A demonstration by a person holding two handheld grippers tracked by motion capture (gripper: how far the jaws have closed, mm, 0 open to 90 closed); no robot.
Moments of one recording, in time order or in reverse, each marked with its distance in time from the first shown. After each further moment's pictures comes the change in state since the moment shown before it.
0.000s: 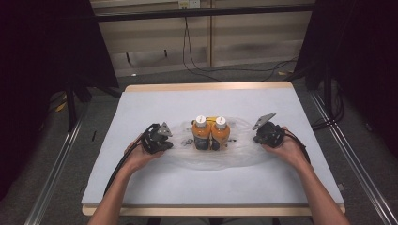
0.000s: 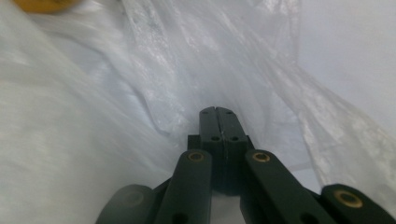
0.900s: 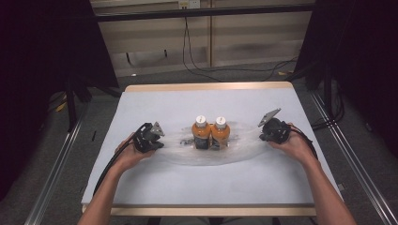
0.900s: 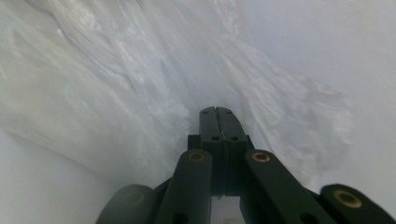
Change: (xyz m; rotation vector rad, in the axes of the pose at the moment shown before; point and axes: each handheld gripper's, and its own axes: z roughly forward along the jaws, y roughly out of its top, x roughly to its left) left arm 0.012 -0.018 -0.013 0.066 0.028 -0.020; right arm -0.019 -0.007 -0.006 0.049 0.028 0.000
